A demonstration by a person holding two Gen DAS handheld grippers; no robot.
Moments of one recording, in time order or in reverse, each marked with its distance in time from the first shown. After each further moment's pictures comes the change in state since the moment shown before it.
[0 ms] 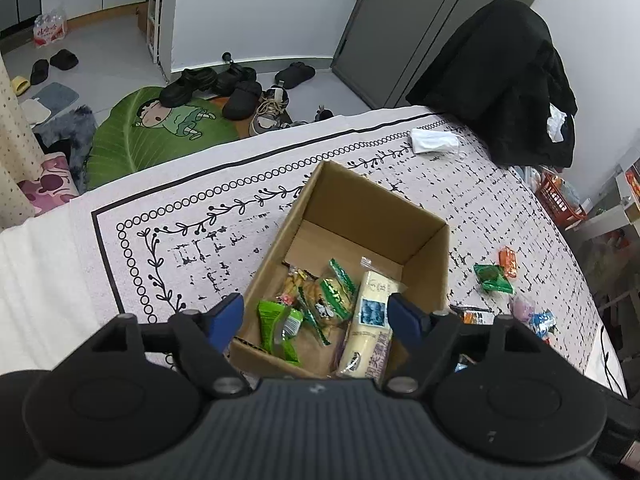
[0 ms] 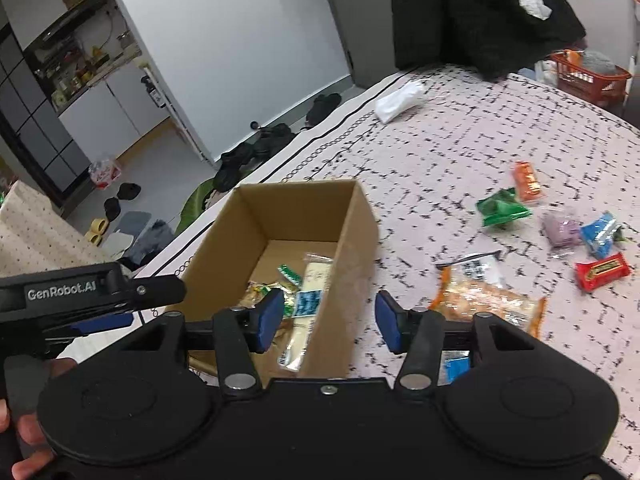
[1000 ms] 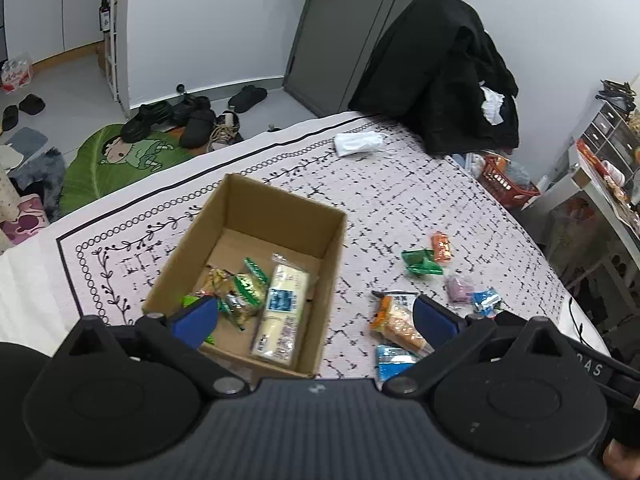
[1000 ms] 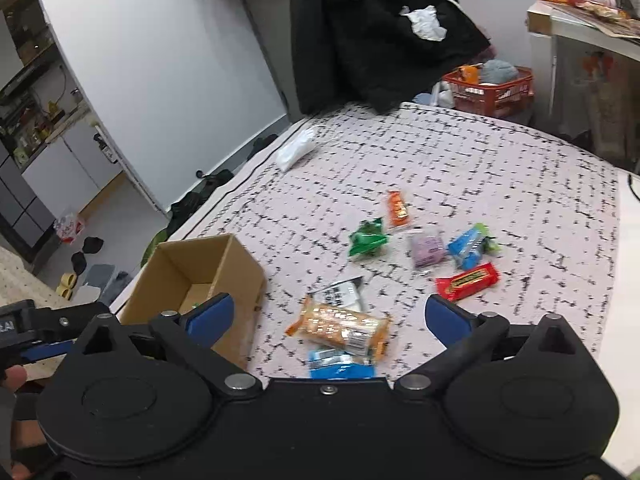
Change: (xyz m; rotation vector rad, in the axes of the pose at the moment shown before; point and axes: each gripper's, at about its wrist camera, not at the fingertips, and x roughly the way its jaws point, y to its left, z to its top) left arm -0.041 -0.085 -0.027 0.118 -0.062 -0.061; right arm -0.071 -0.104 0.004 0.117 -0.105 -0.109
